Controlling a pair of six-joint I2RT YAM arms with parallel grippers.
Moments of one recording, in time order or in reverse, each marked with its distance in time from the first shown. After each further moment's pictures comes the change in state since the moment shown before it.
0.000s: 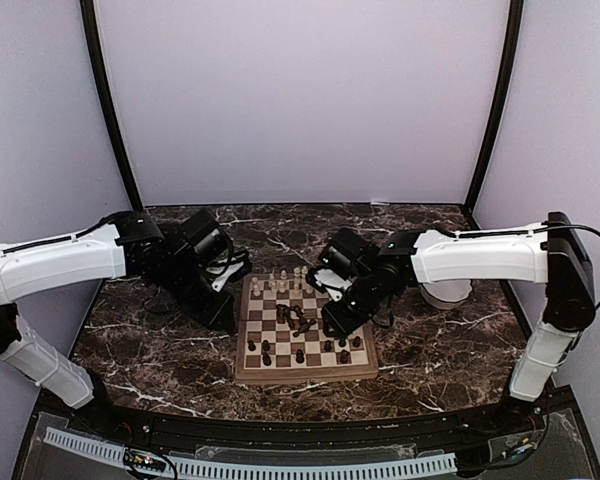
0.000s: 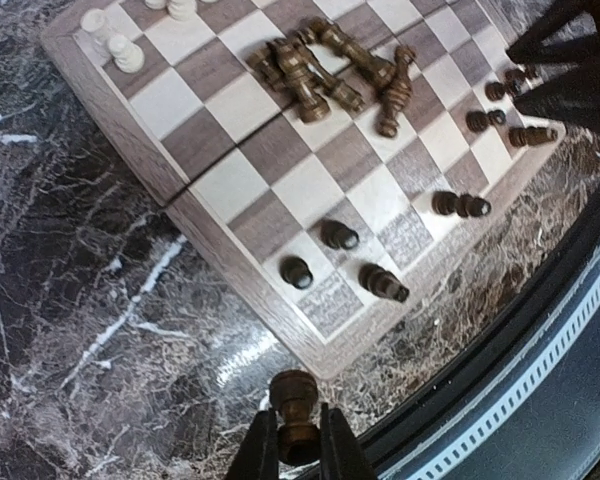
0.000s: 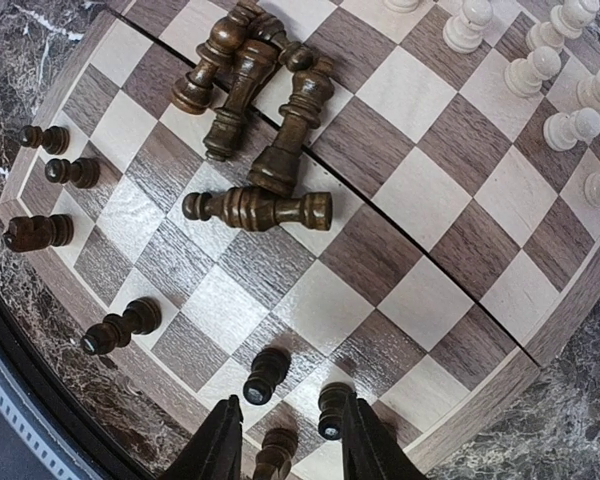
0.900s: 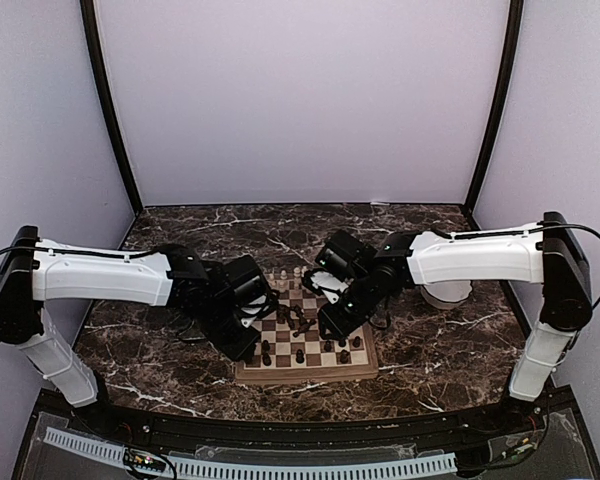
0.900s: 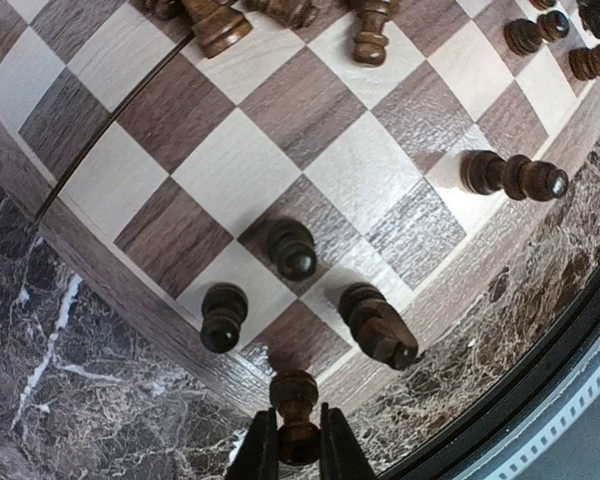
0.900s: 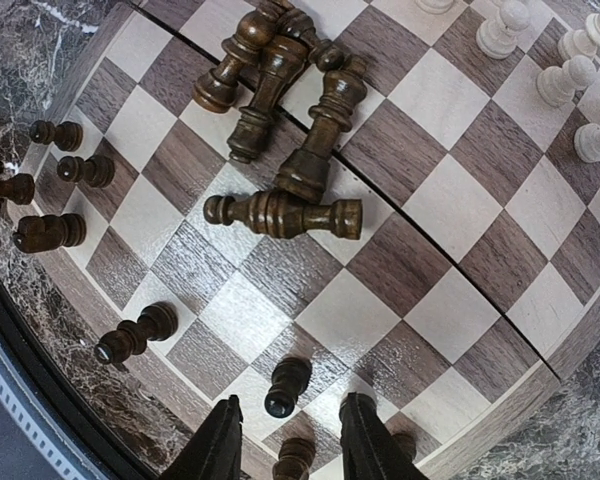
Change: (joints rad) left arm -0.163 0.167 -0.087 0.146 -0.076 -0.032; right arm 0.007 0.020 0.007 0.015 -0.029 -0.003
